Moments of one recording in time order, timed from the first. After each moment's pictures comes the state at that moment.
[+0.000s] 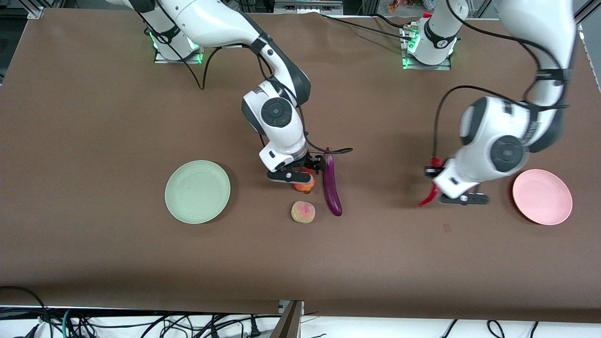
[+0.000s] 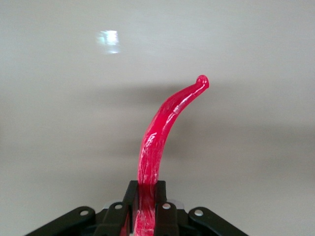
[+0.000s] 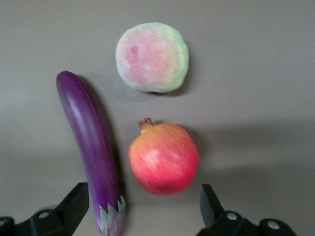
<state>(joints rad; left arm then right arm) -0.04 0.41 -0.07 -1.73 0.04 1.94 -0.08 0.77 0.82 -0.04 -1.30 0.11 2.31 0.81</state>
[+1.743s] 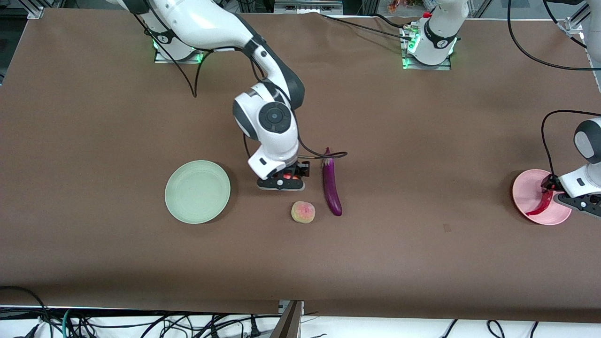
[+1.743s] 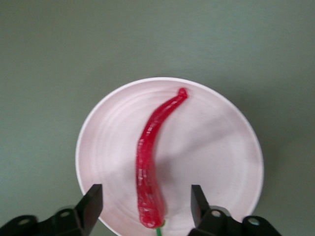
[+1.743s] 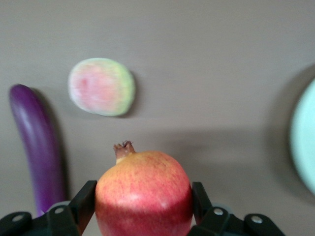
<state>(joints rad) 0.50 0.62 -0.10 -1.67 0.31 2.31 0.73 0.70 0.75 -0.07 -1.25 0.00 2.02 0.64</state>
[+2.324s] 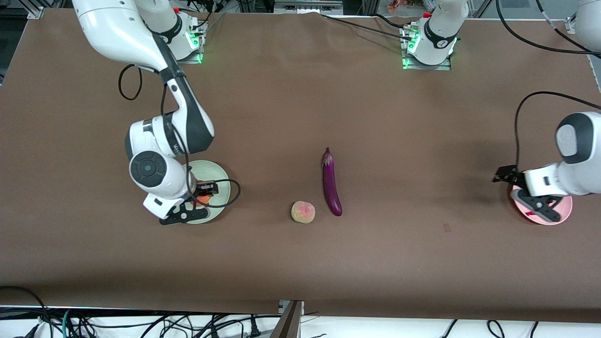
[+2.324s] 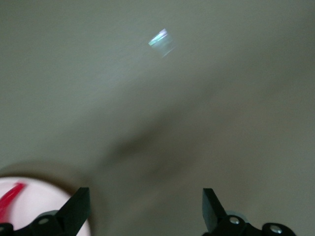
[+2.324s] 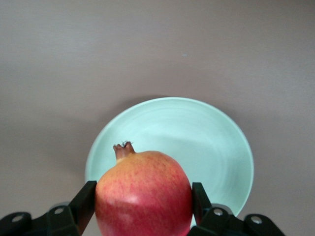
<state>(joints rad) 0.47 0.52 -0.37 -1.66 0.11 1.98 0.65 0.36 0.67 -0.07 -1.45 0.00 2.05 0.11</state>
